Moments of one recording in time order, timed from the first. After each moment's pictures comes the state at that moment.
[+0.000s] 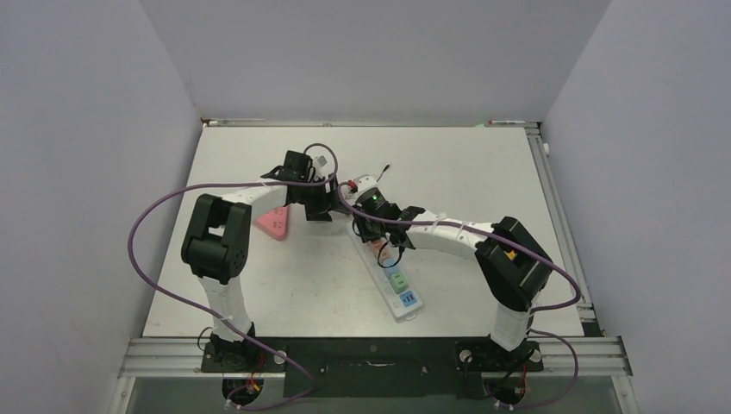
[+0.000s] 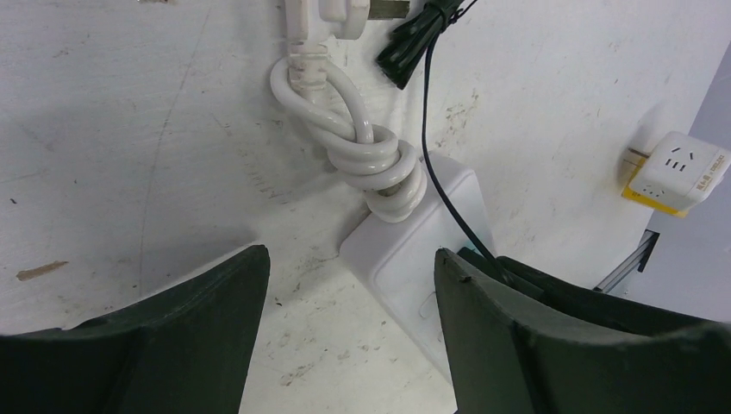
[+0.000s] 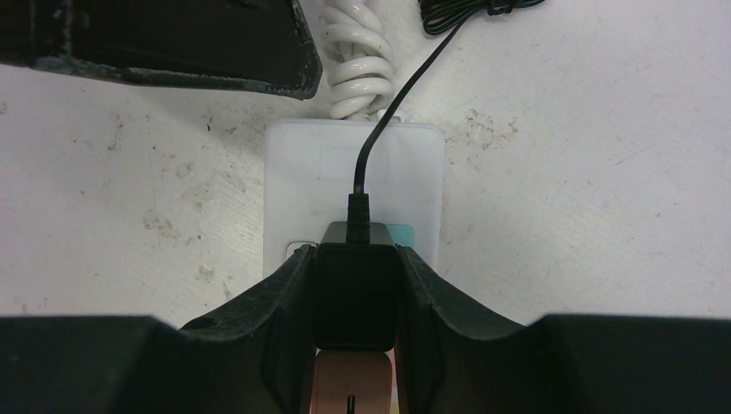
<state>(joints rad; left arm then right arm) -0.31 1.91 1.23 -0.31 0.48 -0.54 0.84 1.80 1.15 -0.19 0.19 0.25</state>
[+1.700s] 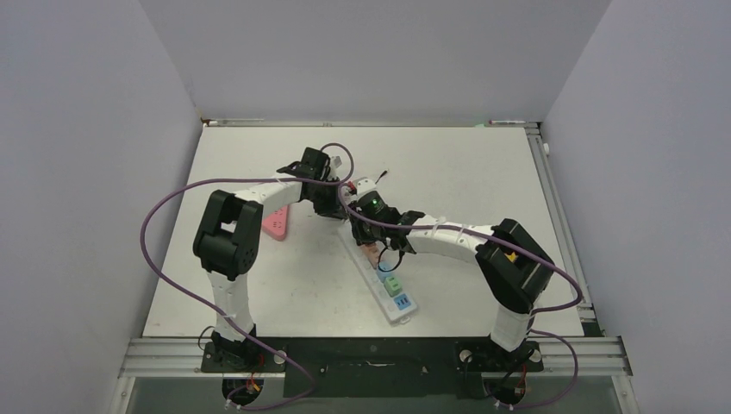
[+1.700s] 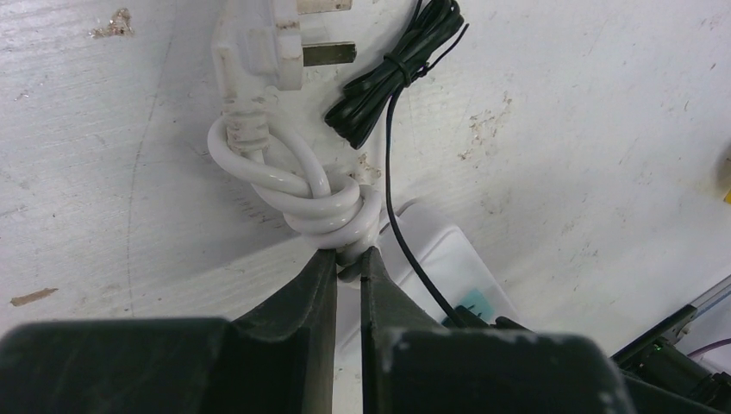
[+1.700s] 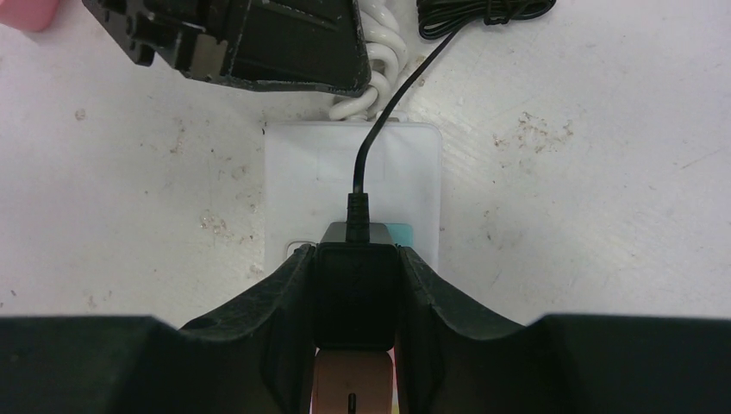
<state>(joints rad) -0.40 1.98 1.35 -0.43 0.32 -0.44 0.84 1.77 1.10 -0.10 0.10 0.32</state>
